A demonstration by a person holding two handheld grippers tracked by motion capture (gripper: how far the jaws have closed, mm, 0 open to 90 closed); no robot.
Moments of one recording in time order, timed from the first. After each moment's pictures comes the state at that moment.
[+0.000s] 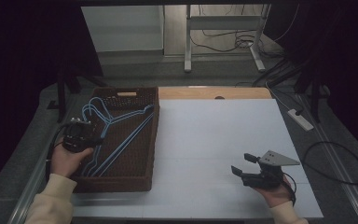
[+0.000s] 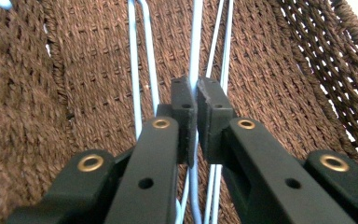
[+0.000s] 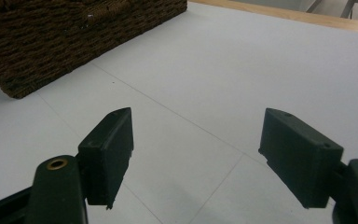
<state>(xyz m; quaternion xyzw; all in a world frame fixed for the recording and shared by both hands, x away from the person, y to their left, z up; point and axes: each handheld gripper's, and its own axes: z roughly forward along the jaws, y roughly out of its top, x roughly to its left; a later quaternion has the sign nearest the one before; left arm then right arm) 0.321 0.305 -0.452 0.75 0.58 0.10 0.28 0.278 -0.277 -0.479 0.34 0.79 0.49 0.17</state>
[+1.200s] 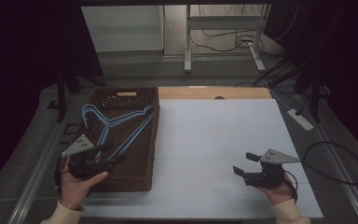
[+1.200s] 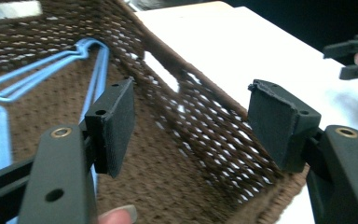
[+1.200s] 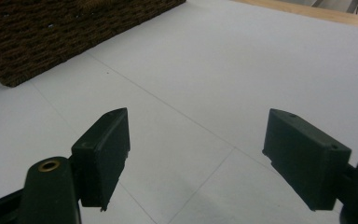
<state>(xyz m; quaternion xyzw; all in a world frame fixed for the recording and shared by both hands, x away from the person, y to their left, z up) 0.230 0.242 -0.428 0.74 0.43 0.15 0.49 0.286 -0.285 -0.482 0.33 0.80 0.47 0.16</state>
